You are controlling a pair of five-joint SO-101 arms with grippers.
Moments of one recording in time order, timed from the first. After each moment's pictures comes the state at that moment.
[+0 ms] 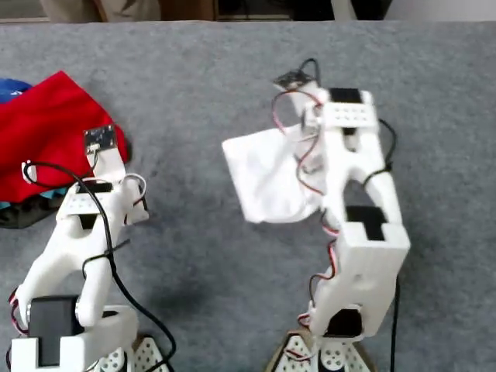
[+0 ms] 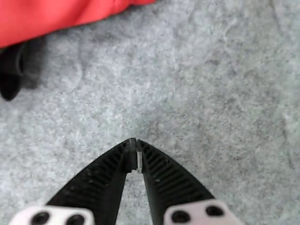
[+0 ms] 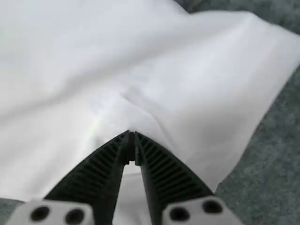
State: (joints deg) left arm -6.9 -14.8 52.9 40.1 2.4; right arm -0.3 26.1 -9.0 79.4 26.1
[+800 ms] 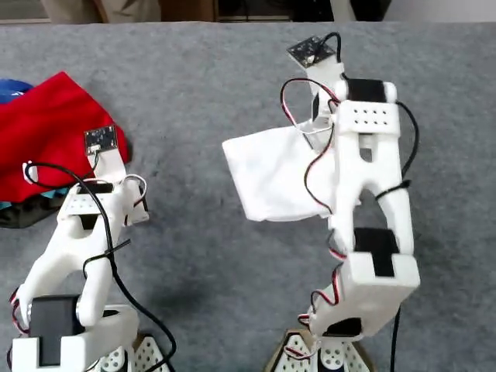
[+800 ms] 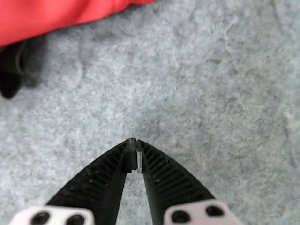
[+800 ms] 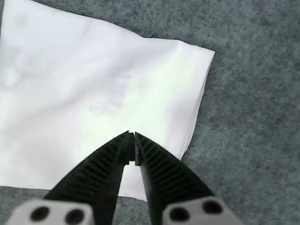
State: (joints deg) left arm -6.9 -15.0 53.8 40.1 2.4; right arm -1.1 14.5 -9.0 79.5 22.1
